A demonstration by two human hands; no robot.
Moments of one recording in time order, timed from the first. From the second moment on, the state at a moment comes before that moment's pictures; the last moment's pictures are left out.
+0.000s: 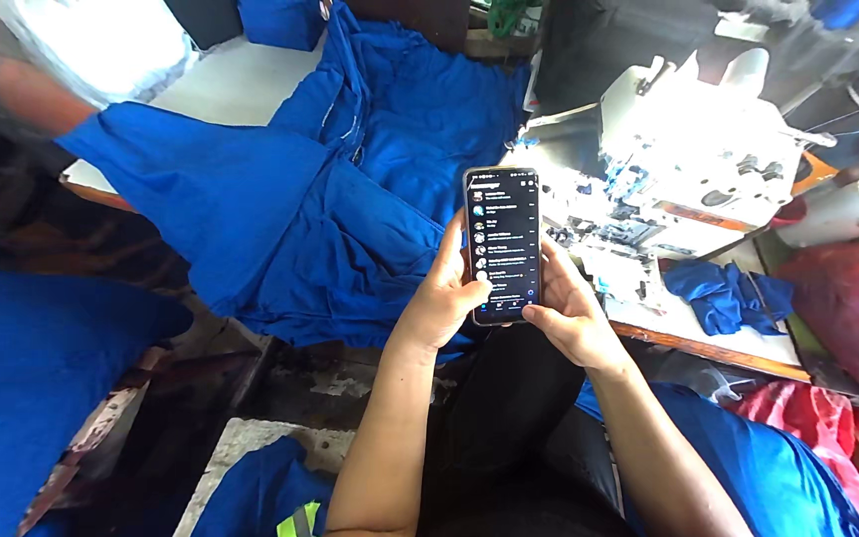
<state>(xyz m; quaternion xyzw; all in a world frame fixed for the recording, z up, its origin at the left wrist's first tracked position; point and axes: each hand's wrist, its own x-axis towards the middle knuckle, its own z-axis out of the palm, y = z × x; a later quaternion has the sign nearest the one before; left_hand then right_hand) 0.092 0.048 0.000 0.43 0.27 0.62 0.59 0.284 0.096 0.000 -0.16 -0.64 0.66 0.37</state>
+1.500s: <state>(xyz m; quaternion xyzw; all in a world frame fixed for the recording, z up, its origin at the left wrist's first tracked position) 0.091 0.049 0.001 0.43 0.25 0.63 0.60 0.282 0.096 0.003 -0.17 -0.64 0.67 0.35</state>
